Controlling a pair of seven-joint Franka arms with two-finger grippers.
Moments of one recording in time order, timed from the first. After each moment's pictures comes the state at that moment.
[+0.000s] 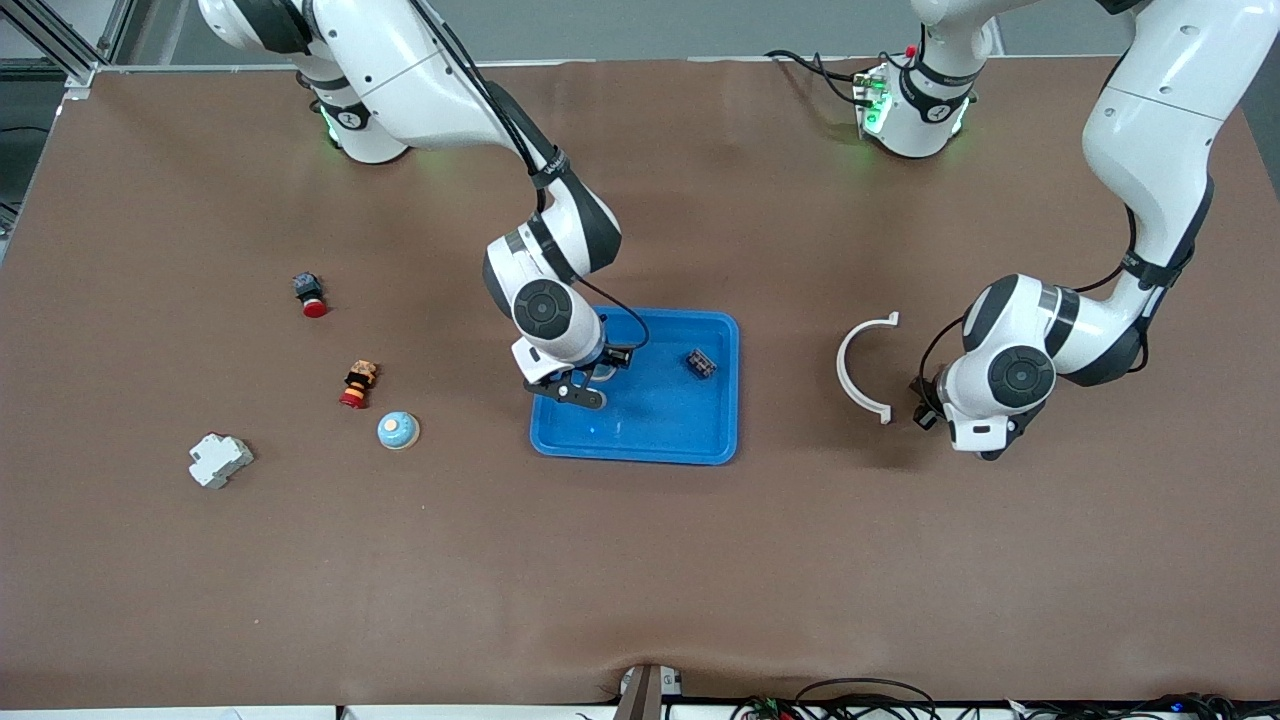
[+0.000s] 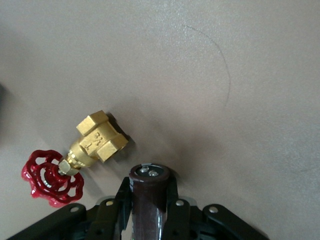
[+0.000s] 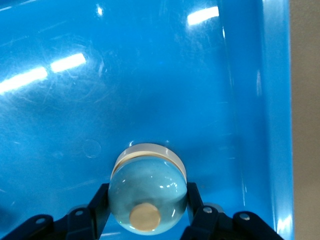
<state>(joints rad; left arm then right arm) 0.31 0.62 -0.48 -1.92 0.48 2.19 -1.27 0.72 0.72 -0.04 -1.65 0.29 2.27 0.77</state>
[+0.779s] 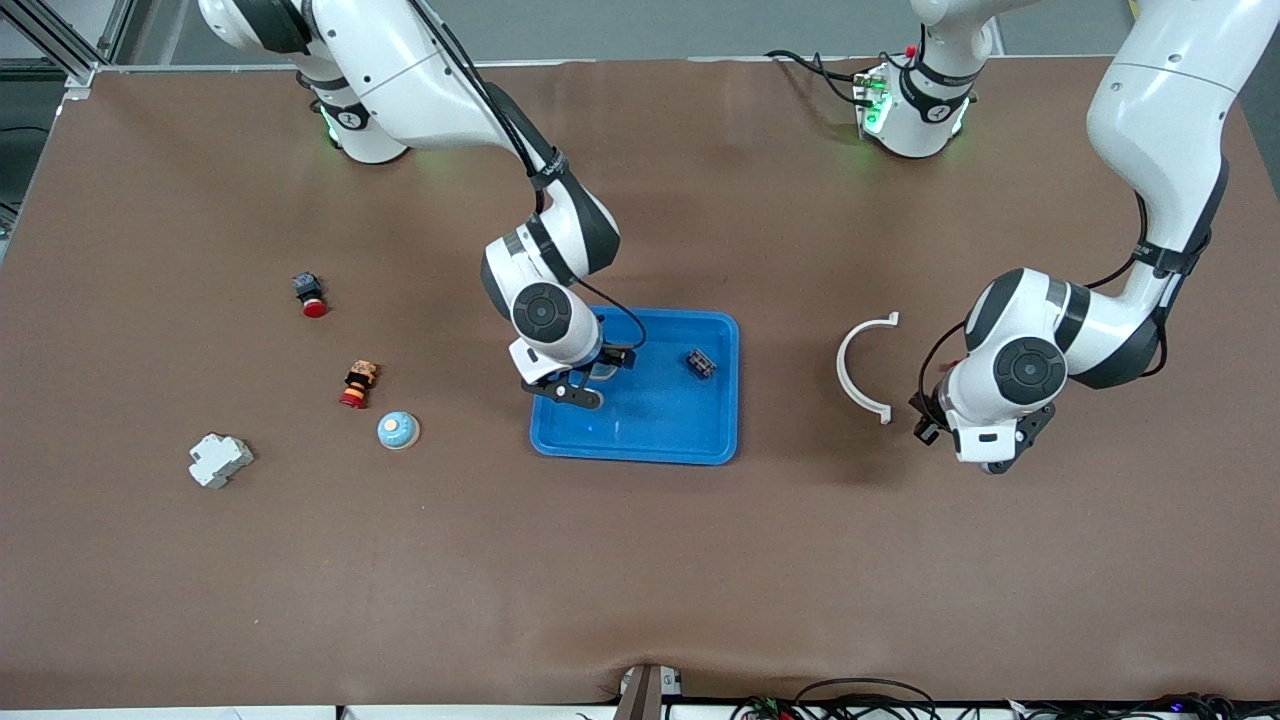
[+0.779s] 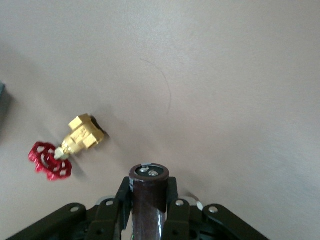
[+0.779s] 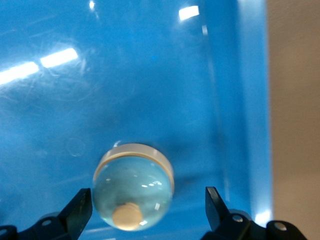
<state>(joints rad) 0.31 0.58 -0.55 -1.81 0.48 2.11 -1.32 0.72 0.71 -0.06 -1.64 0.29 2.19 0.75</state>
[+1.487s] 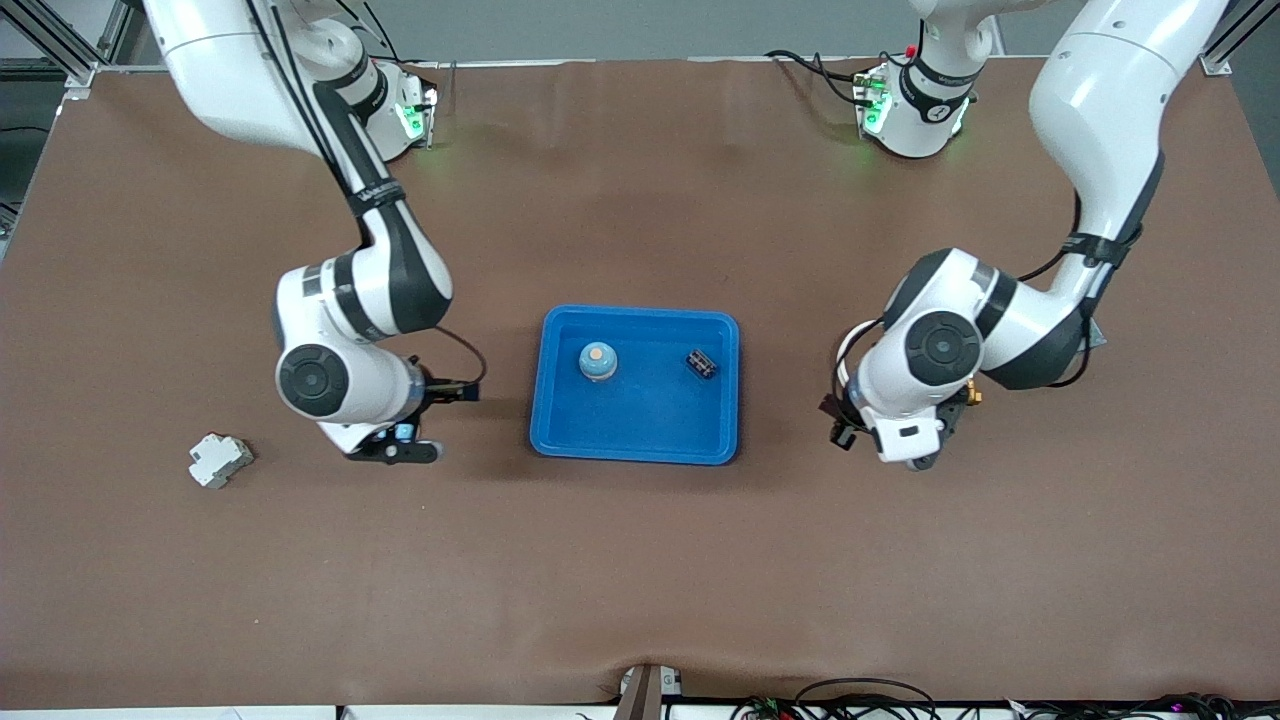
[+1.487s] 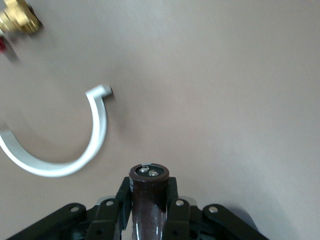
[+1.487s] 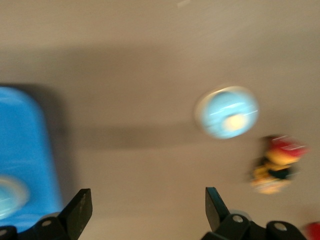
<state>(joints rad) 0.12 0.64 -0.63 -1.62 0.39 2.05 -1.62 0.36 0.55 -0.08 -1.62 0.06 1.93 0.26</state>
